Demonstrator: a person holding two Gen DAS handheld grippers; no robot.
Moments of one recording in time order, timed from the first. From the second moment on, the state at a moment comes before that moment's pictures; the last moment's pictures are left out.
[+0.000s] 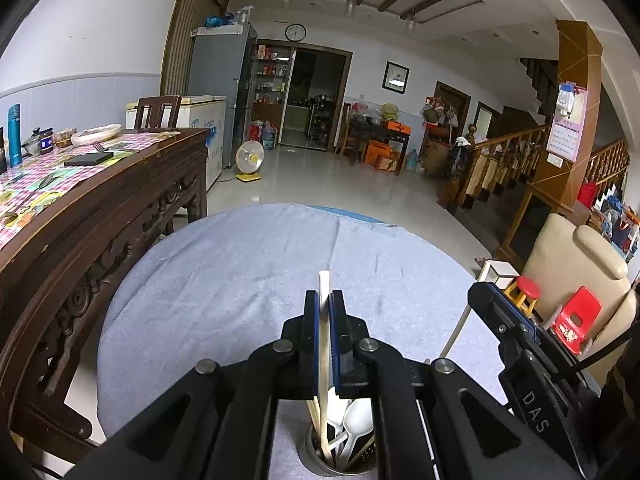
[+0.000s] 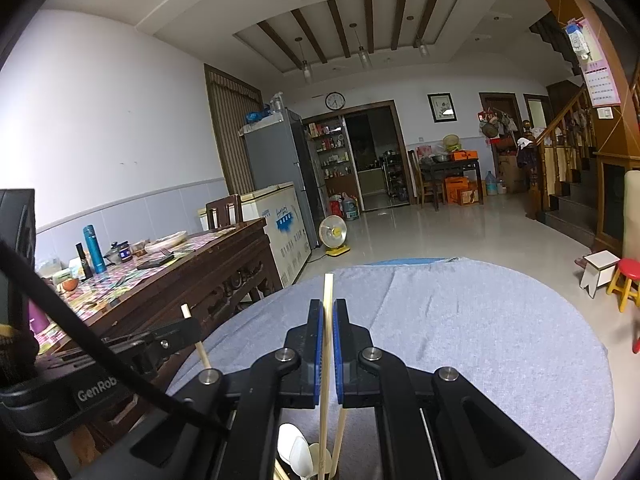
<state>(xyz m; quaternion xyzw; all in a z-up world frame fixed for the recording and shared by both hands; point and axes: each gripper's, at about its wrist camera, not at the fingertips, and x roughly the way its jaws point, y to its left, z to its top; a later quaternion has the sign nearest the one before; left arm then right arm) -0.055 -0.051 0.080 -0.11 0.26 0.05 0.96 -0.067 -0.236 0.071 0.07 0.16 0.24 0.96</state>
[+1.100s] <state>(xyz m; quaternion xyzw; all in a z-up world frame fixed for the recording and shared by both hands) -0.047 -0.045 0.049 -0.12 0.27 0.05 0.95 -0.073 -0.237 0.036 0.06 0.17 0.24 0.95</state>
